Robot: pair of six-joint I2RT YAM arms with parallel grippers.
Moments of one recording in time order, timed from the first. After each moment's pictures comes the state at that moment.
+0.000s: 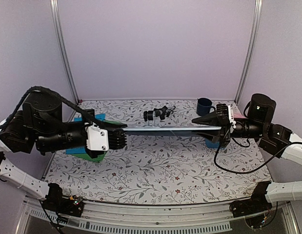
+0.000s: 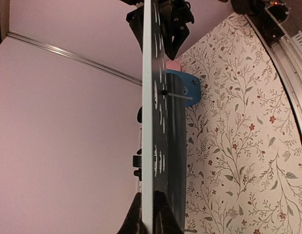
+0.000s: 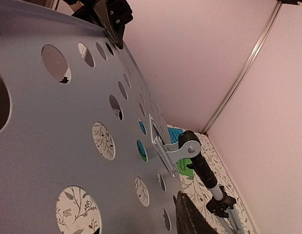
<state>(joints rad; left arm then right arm) -1.45 1.03 1.27 -0.56 -0.44 0.88 0.78 0.90 0.81 0.00 -0.61 -0.47</state>
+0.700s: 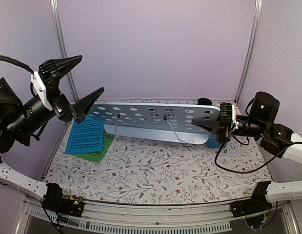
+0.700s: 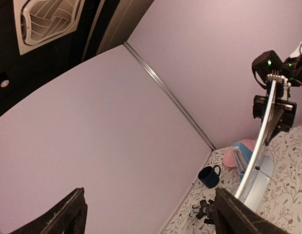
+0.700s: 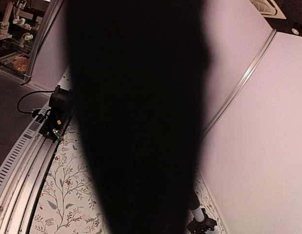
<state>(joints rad) -1.44 0.86 1.20 -0.08 -0.52 0.84 0.81 0.89 0.83 0.04 -0.55 -0.55</state>
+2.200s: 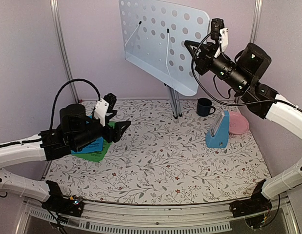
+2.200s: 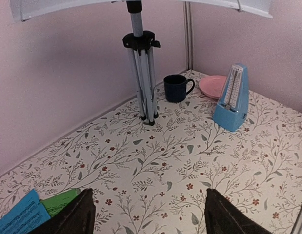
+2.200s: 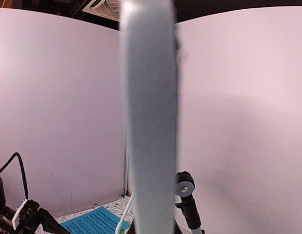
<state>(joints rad) -0.91 1.04 0.76 0.07 -0.24 0.06 0.80 1.32 1.39 0.27 -0.04 -0.07</state>
